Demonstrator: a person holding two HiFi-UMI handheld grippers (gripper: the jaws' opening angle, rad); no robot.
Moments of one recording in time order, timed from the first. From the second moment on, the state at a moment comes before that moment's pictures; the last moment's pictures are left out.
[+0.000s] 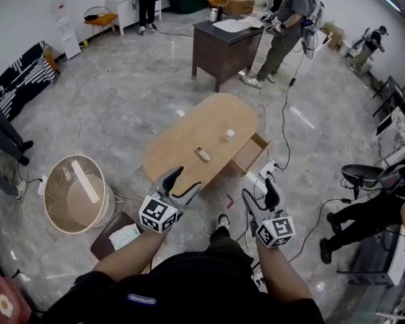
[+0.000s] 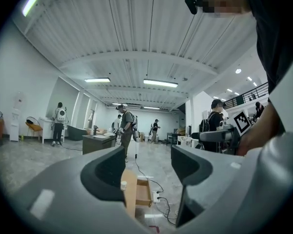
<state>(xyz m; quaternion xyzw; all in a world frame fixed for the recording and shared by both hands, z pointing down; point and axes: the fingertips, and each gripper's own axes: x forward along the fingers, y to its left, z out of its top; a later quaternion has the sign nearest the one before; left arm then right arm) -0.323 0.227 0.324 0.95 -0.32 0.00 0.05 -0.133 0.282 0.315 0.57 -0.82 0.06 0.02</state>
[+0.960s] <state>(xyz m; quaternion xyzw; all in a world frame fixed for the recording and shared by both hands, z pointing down) -0.169 0.040 0.417 0.93 -0.37 0.03 0.05 0.017 0.083 0.406 0.53 -0.84 0.11 0.00</state>
